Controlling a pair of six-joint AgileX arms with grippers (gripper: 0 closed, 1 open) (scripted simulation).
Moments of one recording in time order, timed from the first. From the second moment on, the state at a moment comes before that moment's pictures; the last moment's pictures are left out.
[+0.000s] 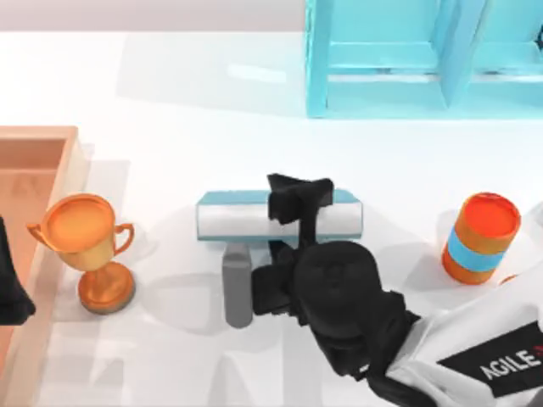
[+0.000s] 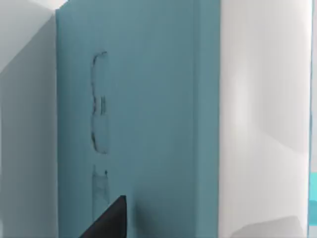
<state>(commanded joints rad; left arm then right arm) 0.00 0.00 0.00 0.00 0.00 0.00 0.97 1.97 0.71 0.95 0.59 -1.29</state>
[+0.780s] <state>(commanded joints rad) 0.00 0.00 0.00 0.00 0.00 0.00 1.21 1.88 0.62 0.82 0.79 -1.18</state>
